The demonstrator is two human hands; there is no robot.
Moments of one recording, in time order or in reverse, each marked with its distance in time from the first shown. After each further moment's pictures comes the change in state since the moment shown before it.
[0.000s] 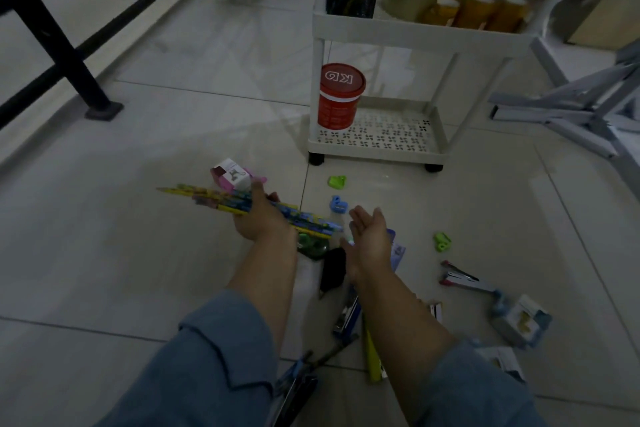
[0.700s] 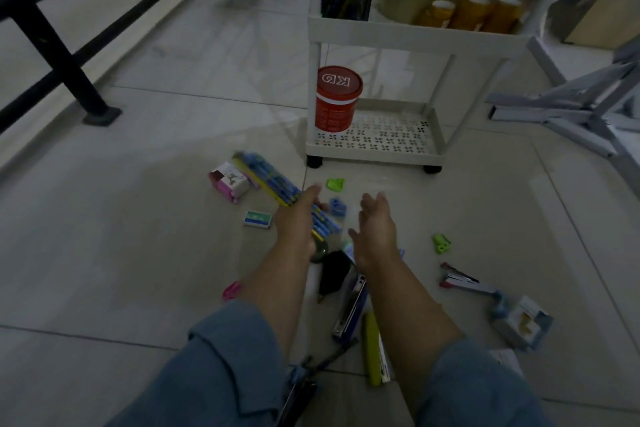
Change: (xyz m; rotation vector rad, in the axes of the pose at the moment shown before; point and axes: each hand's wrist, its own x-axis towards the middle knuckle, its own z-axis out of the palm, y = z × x) left_hand -0.023 -0.018 0.000 0.552 -0.467 -0.205; right_hand -0.002 -0.028 0.004 -0.122 -0.058 -0.095
